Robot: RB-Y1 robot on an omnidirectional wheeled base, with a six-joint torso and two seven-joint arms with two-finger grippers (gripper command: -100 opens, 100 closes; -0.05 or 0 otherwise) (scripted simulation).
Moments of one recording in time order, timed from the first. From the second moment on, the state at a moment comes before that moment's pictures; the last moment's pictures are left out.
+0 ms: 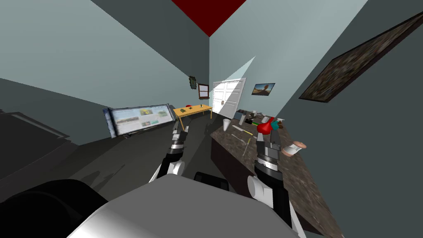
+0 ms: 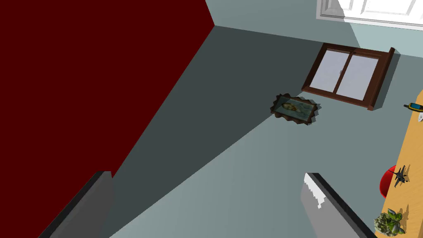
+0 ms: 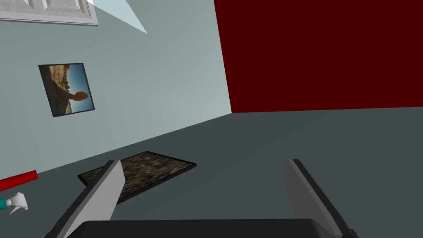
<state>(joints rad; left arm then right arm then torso) 0.54 -0.03 -0.06 -2.21 0.03 -0.50 0.04 0.49 0.03 0.02 -2.25 -0.03 -0.52 0.17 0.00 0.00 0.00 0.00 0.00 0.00</state>
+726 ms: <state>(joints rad) 0.54 -0.03 -0.06 -2.21 0.03 -0.50 0.04 0.54 -0.17 -0.01 -2.18 -0.01 -0.53 0.19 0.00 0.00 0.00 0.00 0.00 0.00</state>
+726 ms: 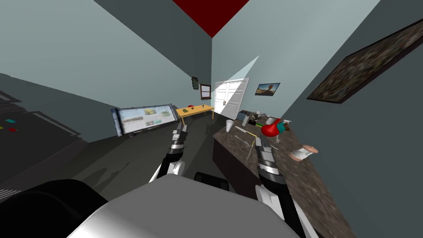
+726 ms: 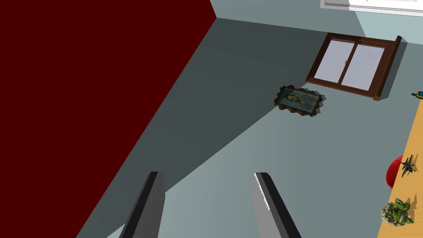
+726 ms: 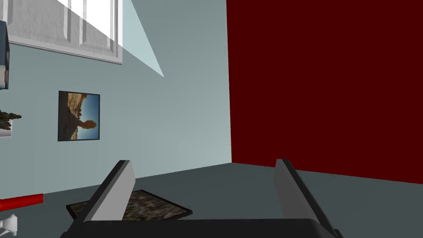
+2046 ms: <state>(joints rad) 0.54 -0.03 -0.06 -2.21 0.03 -0.50 0.04 0.69 -0.59 -0.09 -1.89 0.08 -0.54 0.28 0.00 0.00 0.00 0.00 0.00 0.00</state>
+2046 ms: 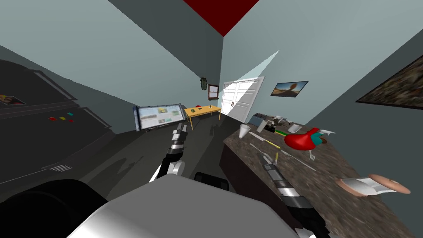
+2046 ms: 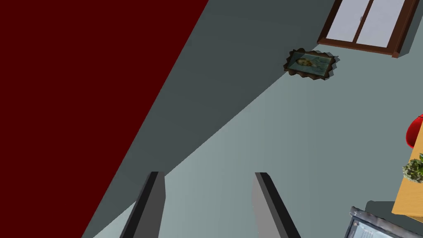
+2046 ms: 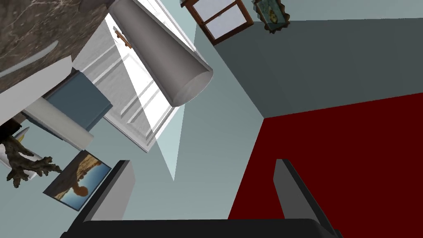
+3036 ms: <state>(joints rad) 0.54 -0.03 -0.06 -2.21 0.03 -0.50 0.04 0.85 -0.88 -0.16 -1.64 0.17 -0.55 0.35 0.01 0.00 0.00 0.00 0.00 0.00</state>
